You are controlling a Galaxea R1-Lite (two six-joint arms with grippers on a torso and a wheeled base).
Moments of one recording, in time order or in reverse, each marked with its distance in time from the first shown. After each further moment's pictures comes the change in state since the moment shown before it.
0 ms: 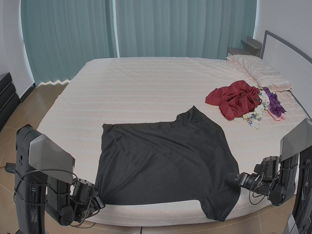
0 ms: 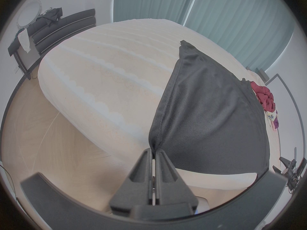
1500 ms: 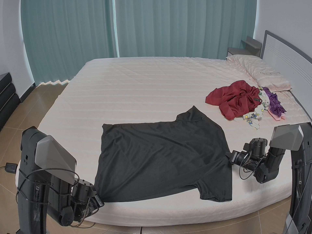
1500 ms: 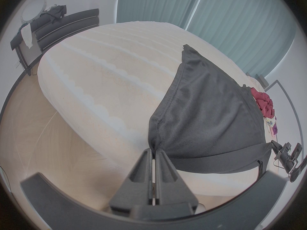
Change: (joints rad) left arm 0.027 0.058 0.014 -0.113 -0.003 -0.006; right arm -0.071 0.169 -0.597 0.257 0.075 -0.144
